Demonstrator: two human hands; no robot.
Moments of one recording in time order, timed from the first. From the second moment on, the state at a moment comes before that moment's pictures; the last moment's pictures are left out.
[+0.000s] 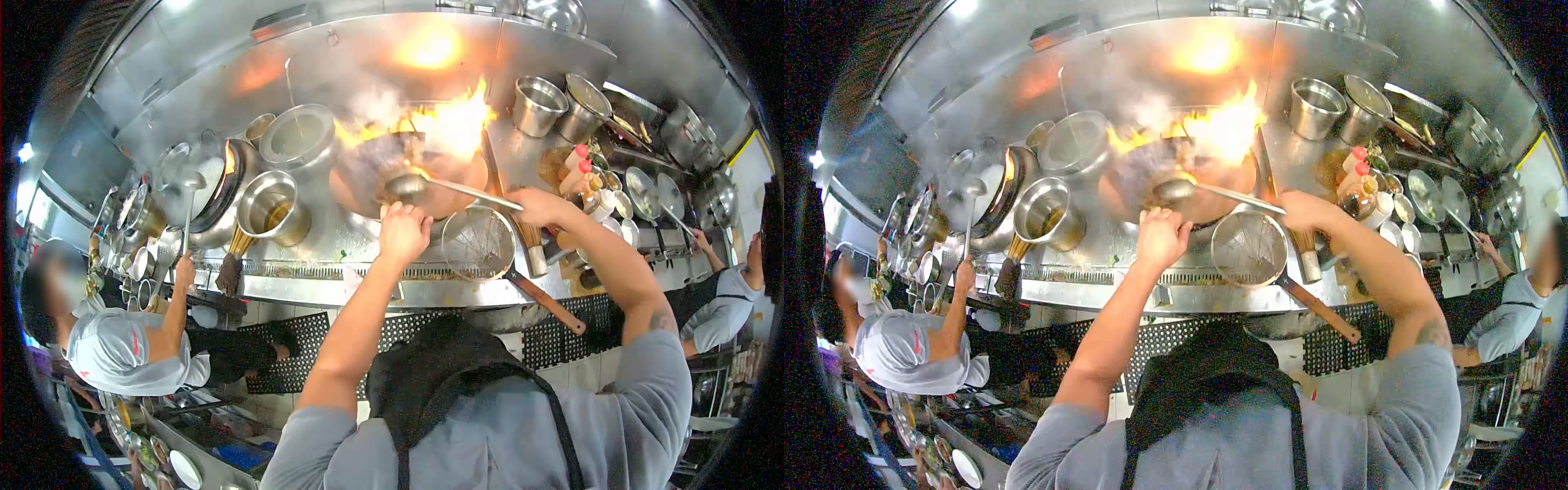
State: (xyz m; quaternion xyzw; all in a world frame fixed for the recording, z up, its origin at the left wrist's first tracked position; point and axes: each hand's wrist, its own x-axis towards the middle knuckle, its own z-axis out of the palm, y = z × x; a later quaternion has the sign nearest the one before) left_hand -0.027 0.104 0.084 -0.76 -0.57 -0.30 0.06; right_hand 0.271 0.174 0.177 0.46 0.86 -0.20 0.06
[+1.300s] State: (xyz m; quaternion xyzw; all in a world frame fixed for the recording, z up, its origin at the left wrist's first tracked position) left_hand 0.120 0.115 0.204 -0.78 -0.28 -0.45 -0.32; right_hand 0.318 -0.250 0.203 0.42 0.03 -0.73 -0.53
